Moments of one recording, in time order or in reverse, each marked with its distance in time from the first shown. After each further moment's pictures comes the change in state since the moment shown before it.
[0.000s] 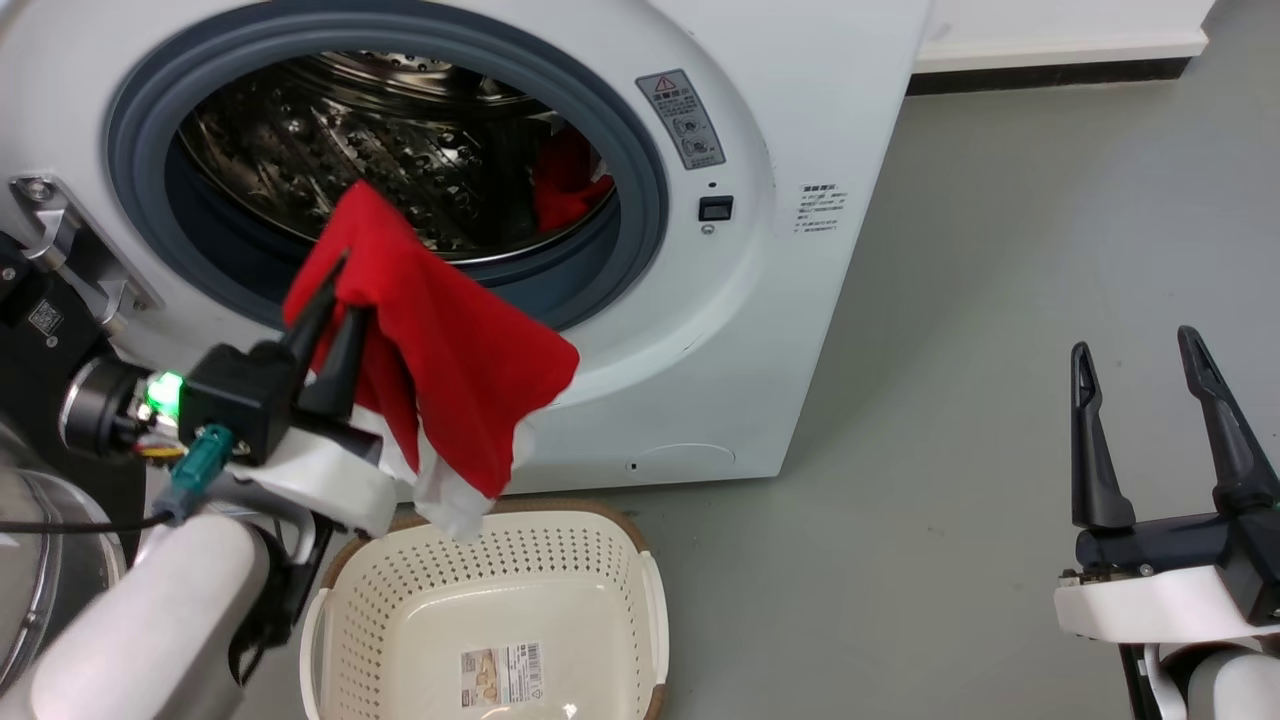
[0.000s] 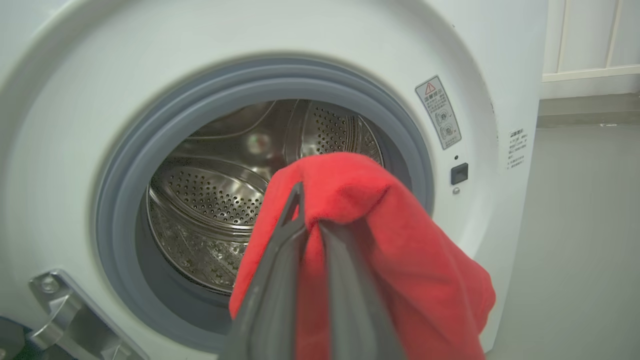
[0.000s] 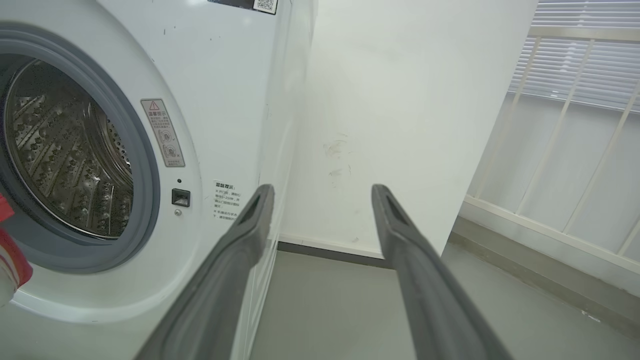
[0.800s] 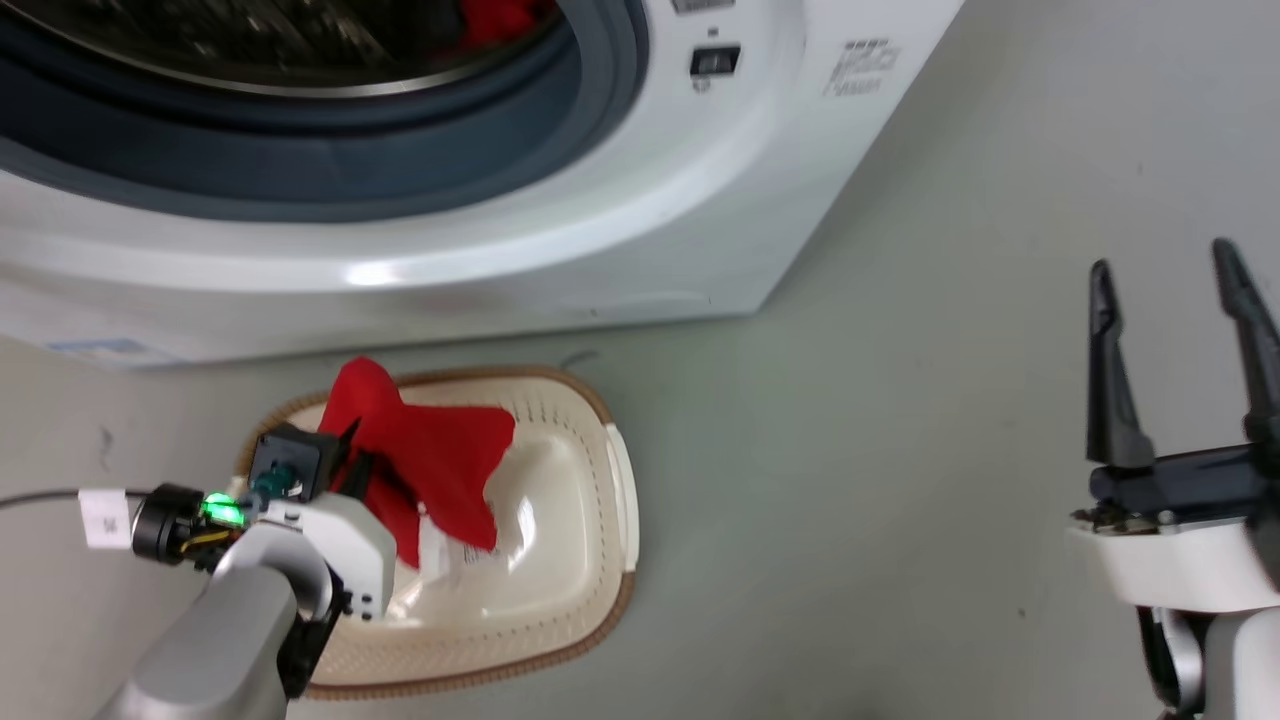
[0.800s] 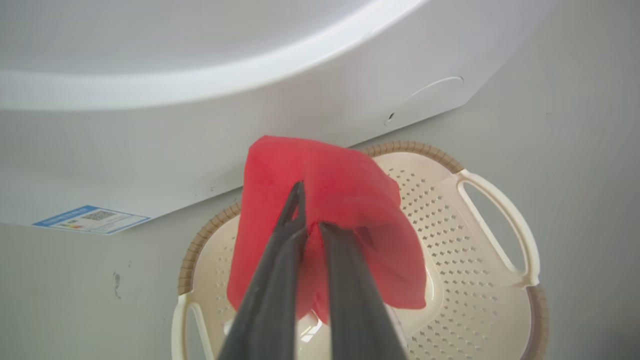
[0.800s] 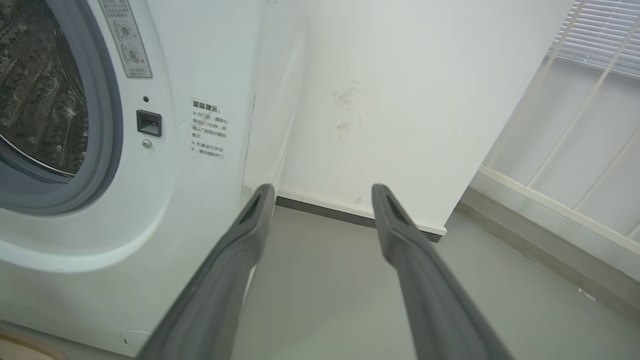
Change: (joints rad) left arm -0.030 -0.188 -0.087 0.645 -0.067 -0.193 -0.031; right arm -0.082 0.000 0.019 -0.084 -0.037 0.000 0.000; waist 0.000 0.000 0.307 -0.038
